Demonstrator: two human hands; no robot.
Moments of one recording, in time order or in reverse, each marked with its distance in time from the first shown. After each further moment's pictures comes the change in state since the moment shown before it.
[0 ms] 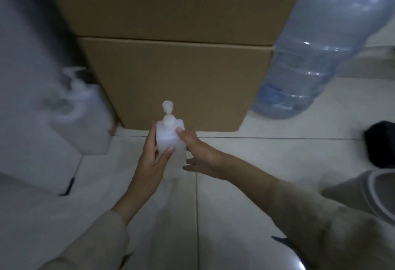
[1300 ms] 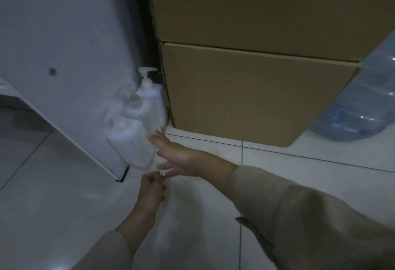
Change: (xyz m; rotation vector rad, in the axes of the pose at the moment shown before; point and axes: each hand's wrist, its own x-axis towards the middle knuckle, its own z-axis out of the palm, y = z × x) left_hand -0.044 -0.031 -0.083 -0.171 0.457 -0.579; right_hand 0.066 -0.036 0.135 -0.277 -0.301 0.080
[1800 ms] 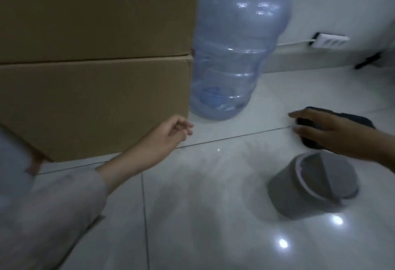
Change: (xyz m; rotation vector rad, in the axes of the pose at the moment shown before) left_hand -0.079 0.099 0.229 0.532 -0.897 0.640; right_hand -0.386 0.125 -0.222 -0.669 1.038 0.296
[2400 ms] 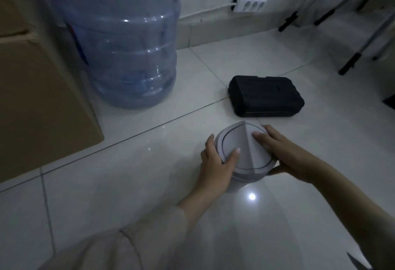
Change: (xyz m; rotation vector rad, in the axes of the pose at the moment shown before) left_hand 0.023 0.008 0.277 -0.117 -0.213 -0.239; right_hand -0.032 0.137 0.060 0.856 -0.031 0.443
